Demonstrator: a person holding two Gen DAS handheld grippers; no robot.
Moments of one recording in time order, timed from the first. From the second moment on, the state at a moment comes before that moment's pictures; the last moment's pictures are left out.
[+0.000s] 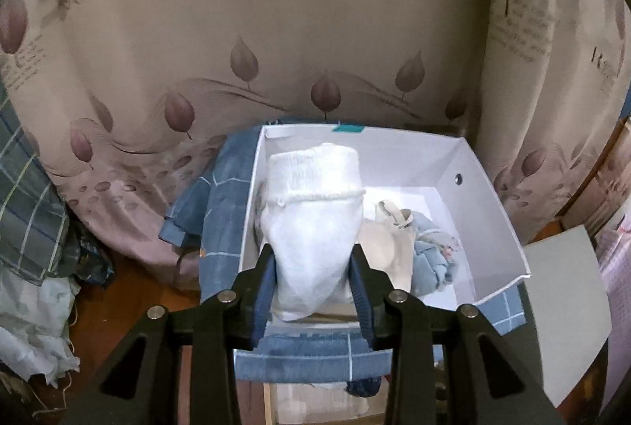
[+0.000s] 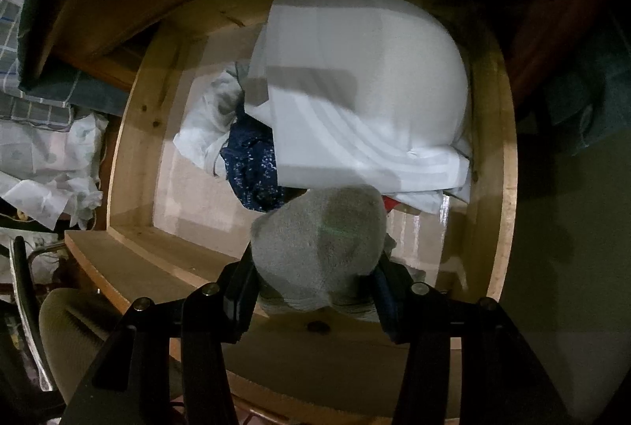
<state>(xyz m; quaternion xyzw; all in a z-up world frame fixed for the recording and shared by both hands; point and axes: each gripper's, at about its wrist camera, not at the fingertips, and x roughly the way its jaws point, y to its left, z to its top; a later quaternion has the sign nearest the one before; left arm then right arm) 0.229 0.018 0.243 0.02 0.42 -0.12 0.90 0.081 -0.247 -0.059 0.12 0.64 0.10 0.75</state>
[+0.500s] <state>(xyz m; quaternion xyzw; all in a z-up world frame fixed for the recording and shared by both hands) 0.256 0.008 0.177 0.05 0.46 -0.10 0.88 0.079 -0.252 -0.056 0.13 0.64 0.11 0.75</state>
